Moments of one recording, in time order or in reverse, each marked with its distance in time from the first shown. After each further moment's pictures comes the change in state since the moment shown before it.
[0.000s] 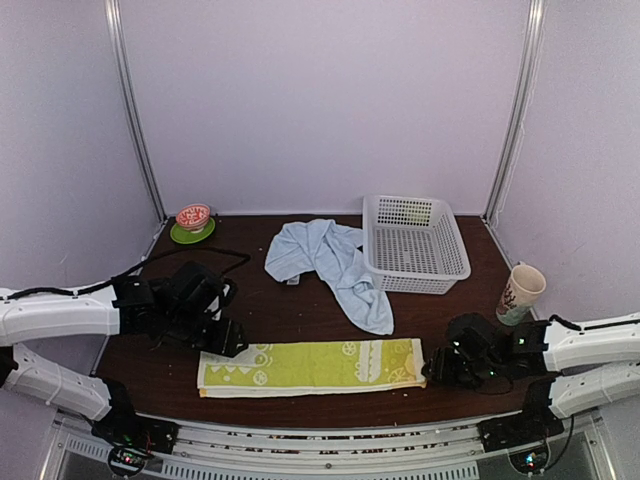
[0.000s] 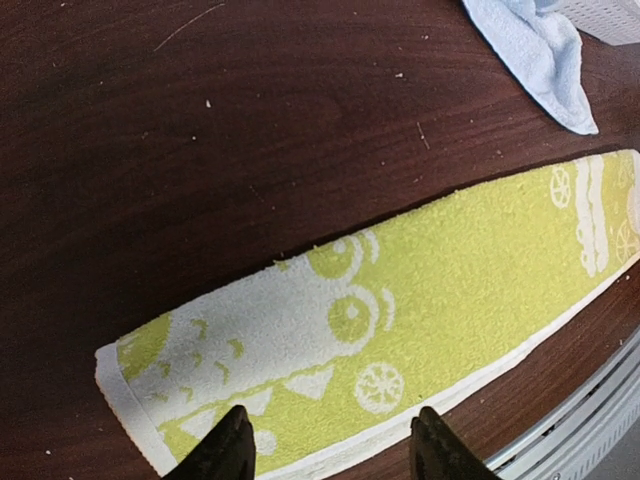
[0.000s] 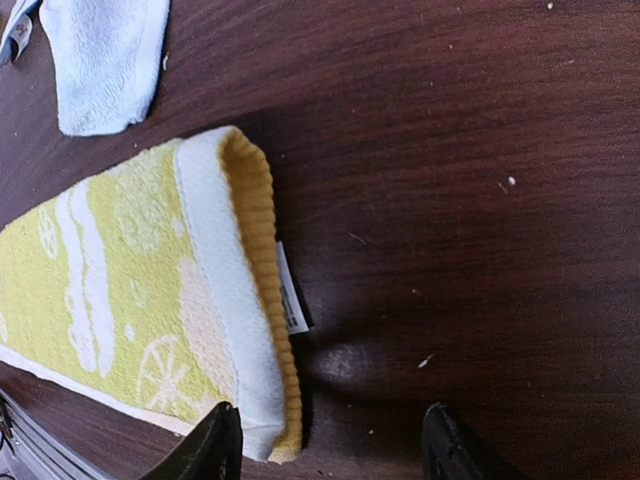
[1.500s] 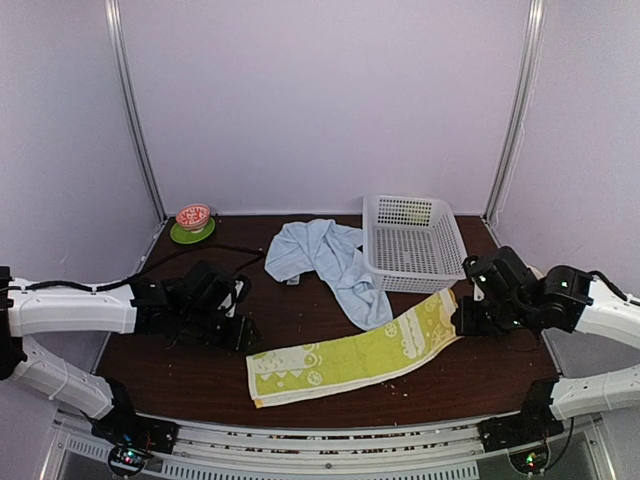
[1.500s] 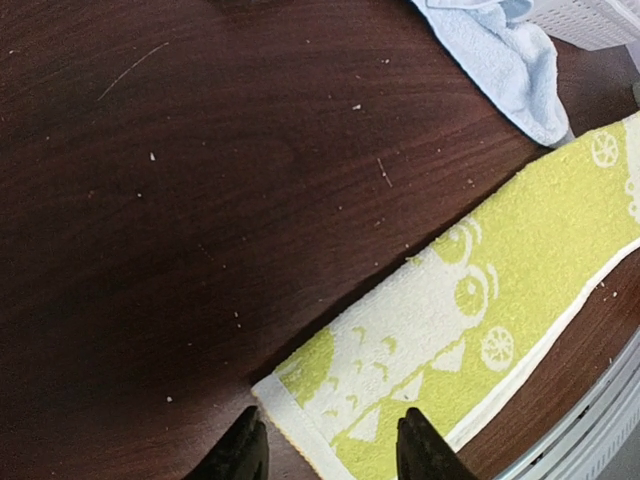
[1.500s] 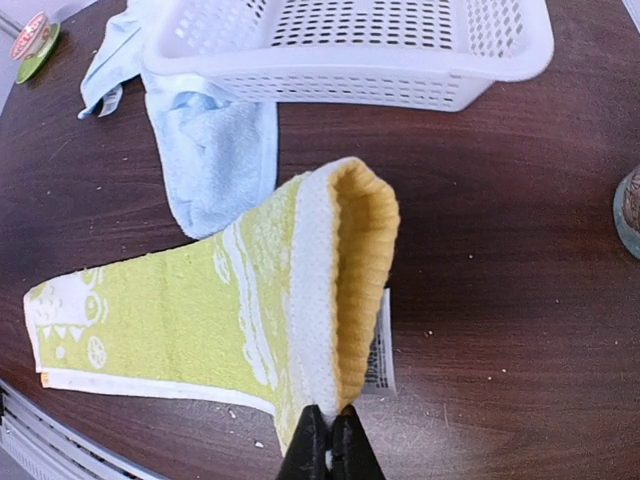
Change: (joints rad) left arm 0.000 0.100 0.002 0.169 0.014 0.039; right arm -0.112 -0.090 0.410 -0.406 0.130 -0.343
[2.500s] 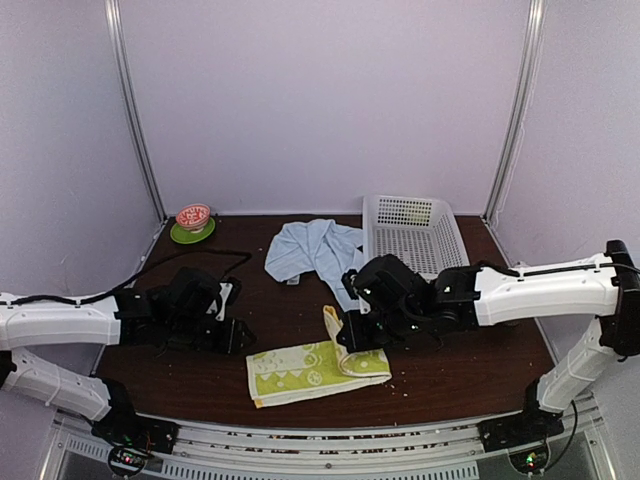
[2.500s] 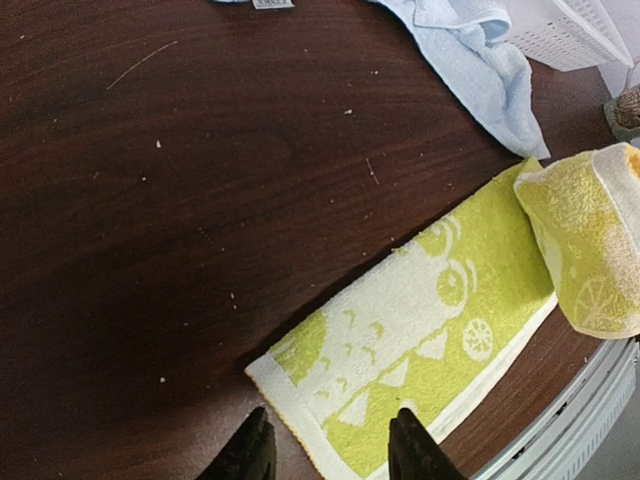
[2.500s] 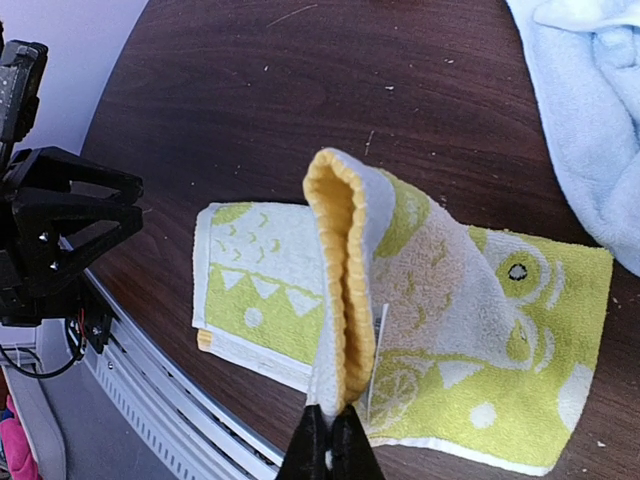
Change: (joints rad) left arm 0.000 -0.118 -0.099 0.066 0.021 -0.047; right arm 0.294 0.608 0.298 0.418 -0.232 0.055
